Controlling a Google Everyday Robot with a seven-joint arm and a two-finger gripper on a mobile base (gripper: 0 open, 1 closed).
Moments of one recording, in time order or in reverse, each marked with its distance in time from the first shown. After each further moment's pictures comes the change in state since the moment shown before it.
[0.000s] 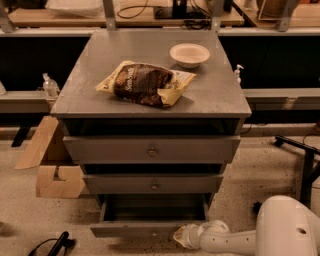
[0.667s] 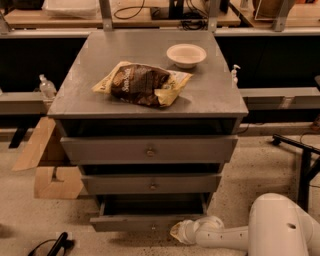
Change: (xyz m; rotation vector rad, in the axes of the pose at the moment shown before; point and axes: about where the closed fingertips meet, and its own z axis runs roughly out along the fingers) arm -0.019 -0.019 0.018 0.020 -0.019 -0.024
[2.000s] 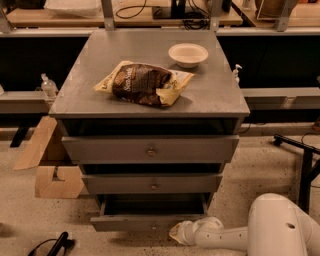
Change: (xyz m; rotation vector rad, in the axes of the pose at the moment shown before) arm -0.001 0.004 0.003 -0.006 -0.002 0.000
